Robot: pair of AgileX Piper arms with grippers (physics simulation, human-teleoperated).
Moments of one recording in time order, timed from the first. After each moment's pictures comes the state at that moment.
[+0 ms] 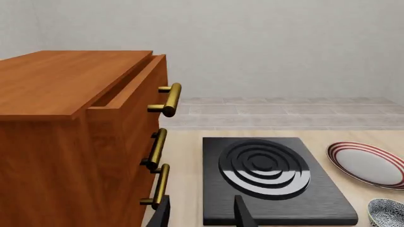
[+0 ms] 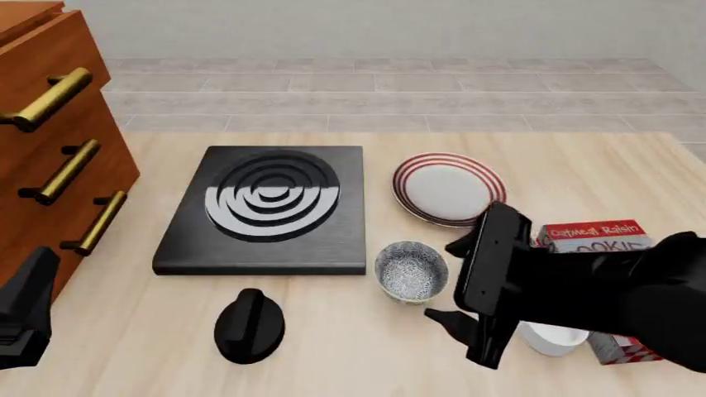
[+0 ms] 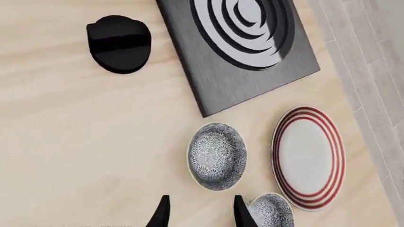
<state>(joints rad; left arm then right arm) 0.00 0.01 0.00 0.00 0.00 0.71 1.15 -0.51 0.21 -0.60</state>
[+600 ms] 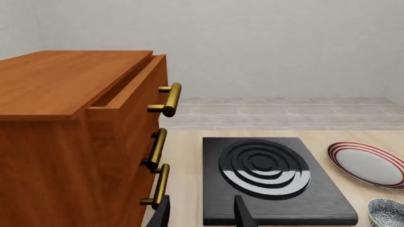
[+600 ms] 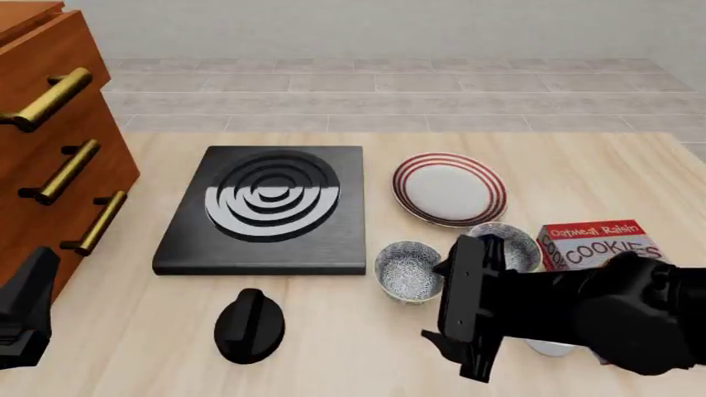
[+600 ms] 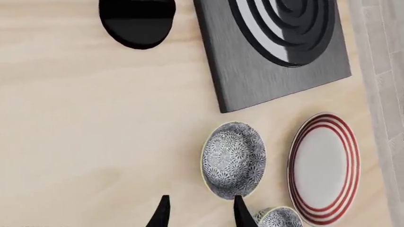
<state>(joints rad) 0.00 0.01 0.00 0.00 0.00 0.70 1.32 -0.46 0.08 -0.73</state>
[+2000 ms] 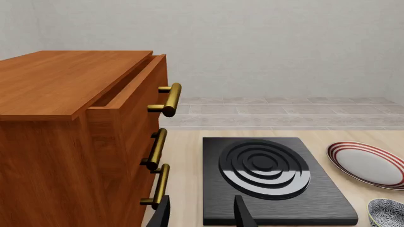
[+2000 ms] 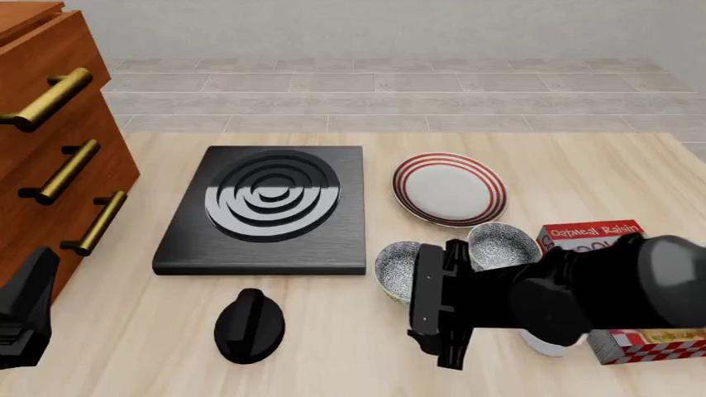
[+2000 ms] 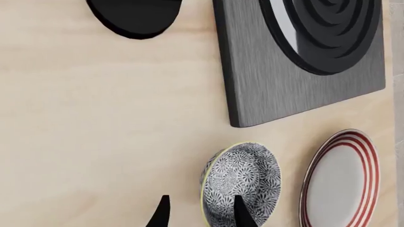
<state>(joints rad) 0.00 0.01 0.00 0.00 0.00 0.67 1.59 -0.54 -0.03 -0.83</state>
